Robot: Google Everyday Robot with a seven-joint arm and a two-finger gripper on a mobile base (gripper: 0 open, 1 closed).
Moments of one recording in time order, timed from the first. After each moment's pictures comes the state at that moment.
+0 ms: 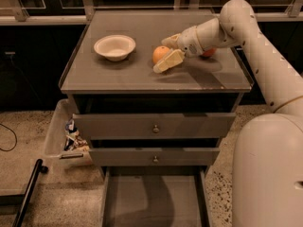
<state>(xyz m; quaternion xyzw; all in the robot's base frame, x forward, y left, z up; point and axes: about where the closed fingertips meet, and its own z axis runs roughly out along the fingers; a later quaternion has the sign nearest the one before) 0.754 -0.068 0.853 -0.54 0.68 0.27 0.41</state>
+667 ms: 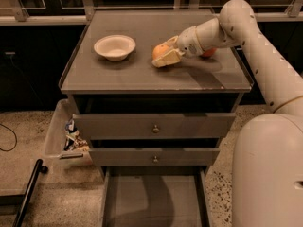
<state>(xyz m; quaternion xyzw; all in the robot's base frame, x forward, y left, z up) 0.754 -0.068 0.852 -0.54 0.68 0.27 0.41</state>
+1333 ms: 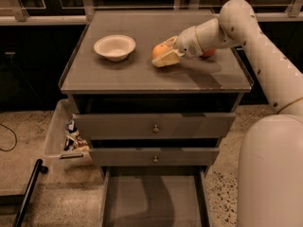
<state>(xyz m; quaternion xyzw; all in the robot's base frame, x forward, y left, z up) 0.745 -0.063 0.855 -0.55 0.67 0.27 0.42</state>
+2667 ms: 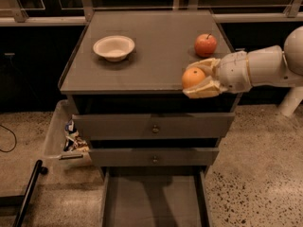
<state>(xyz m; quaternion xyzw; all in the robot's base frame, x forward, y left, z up) 0.577 -0.134 0.876 -0.59 0.63 0.20 0.47</state>
